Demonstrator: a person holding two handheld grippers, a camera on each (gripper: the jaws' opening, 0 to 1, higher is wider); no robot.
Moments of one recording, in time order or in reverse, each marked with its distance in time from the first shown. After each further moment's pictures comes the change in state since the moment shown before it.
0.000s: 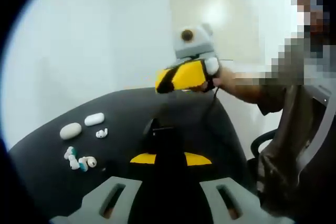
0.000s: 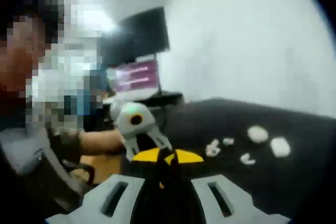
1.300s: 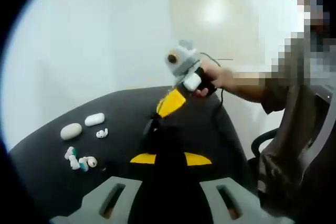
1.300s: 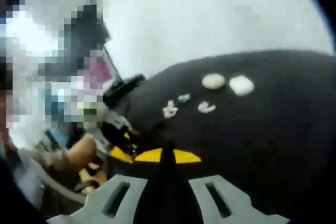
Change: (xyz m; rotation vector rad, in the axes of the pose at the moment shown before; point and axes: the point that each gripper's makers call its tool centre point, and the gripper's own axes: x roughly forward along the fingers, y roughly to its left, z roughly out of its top) left arm 0.000 0.000 0.000 0.005 0.002 0.004; right arm -0.027 -0.052 -0.057 0.493 0.053 -0.122
